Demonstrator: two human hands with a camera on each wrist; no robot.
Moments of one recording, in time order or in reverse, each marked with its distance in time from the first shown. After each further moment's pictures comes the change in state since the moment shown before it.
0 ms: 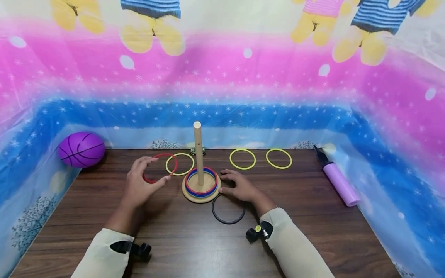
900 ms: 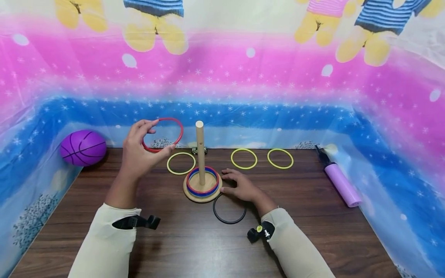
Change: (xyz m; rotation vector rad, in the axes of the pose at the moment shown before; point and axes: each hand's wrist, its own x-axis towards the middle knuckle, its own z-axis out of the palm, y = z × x) left_hand 0.070 0.075 -0.025 -0.034 0.124 0.140; right_hand -0.001 -0.001 -0.001 0.005 0.002 -0.007
